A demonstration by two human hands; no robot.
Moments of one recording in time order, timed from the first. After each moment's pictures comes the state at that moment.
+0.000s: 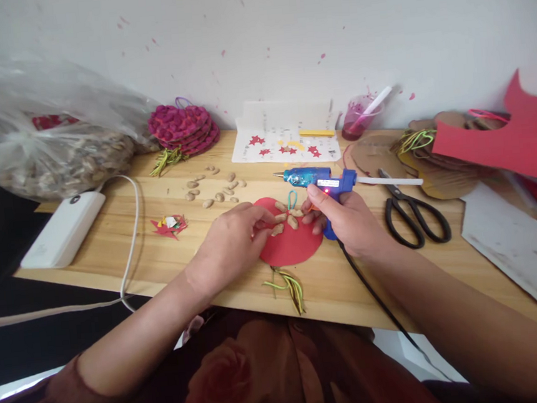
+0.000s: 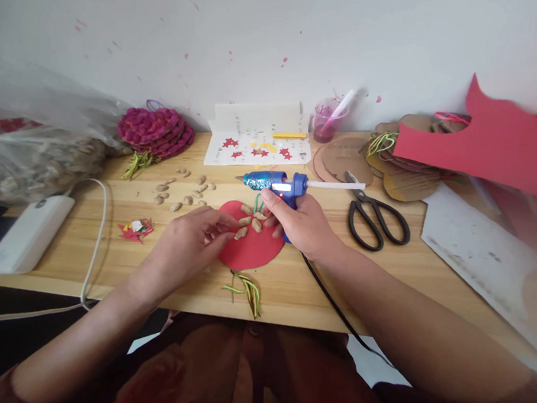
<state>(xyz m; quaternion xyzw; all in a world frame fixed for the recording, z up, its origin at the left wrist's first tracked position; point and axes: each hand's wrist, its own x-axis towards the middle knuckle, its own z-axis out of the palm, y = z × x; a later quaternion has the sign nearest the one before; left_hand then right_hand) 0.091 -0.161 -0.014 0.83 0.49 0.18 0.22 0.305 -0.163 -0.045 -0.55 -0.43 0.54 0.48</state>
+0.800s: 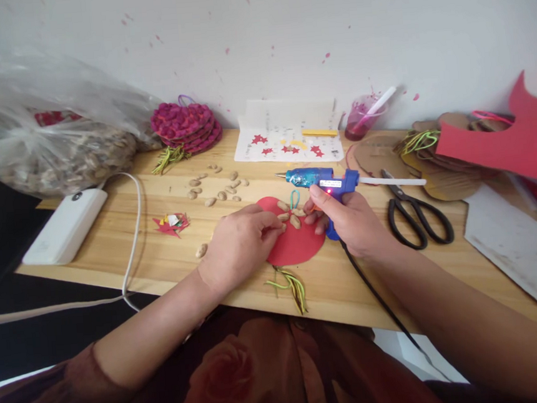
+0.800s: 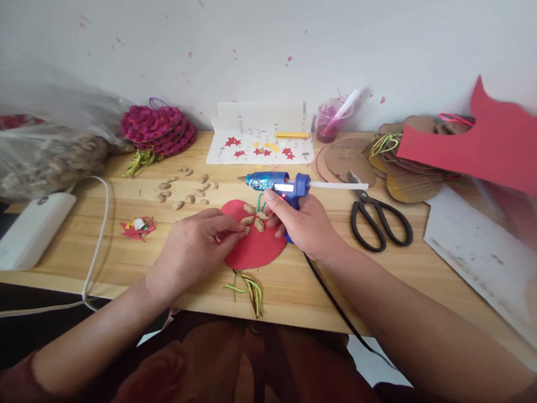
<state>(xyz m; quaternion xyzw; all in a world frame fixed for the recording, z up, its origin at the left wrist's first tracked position) 0.096 -0.164 -0.020 0.84 0.48 0.19 0.18 0.306 -0.164 -0.047 -0.55 -0.44 0.53 0.47</state>
